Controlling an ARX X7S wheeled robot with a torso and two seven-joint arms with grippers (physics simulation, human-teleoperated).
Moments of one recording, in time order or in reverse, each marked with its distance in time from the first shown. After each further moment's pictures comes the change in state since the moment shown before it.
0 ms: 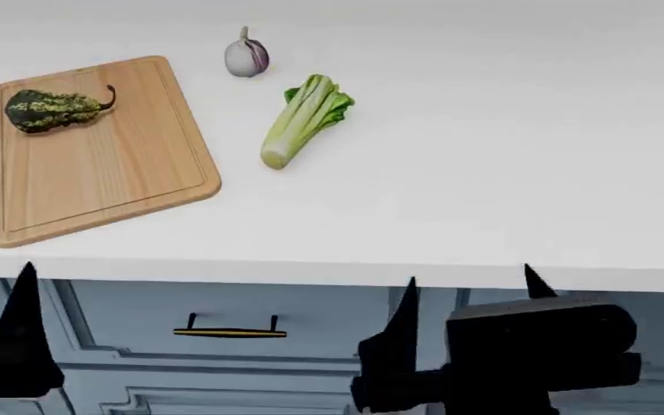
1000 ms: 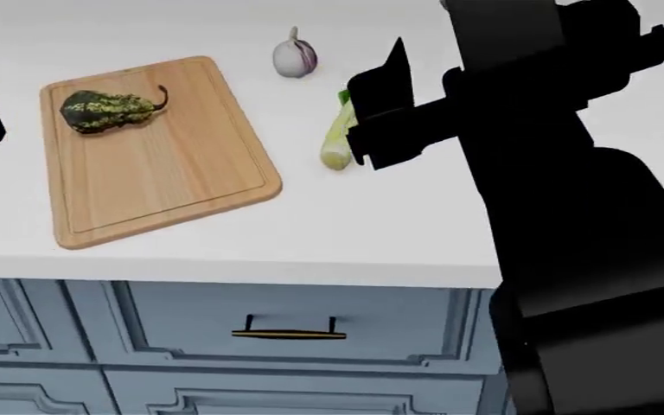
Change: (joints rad) left arm -0.830 -0.137 0.046 -0.197 -0.181 -0.525 -0.013; right arm 0.829 0.042 -0.098 0.290 0.099 0.447 -0.179
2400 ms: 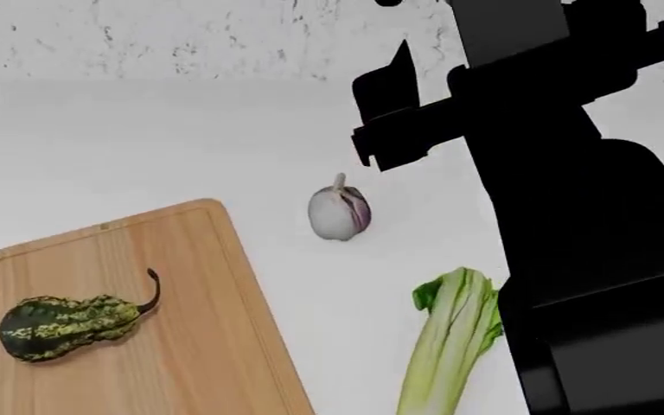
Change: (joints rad) left arm -0.068 -0.022 0.008 -0.009 -0.054 -0.014 -0.012; right arm 0.033 0.021 -0.014 -0.005 0.034 0.056 0.010
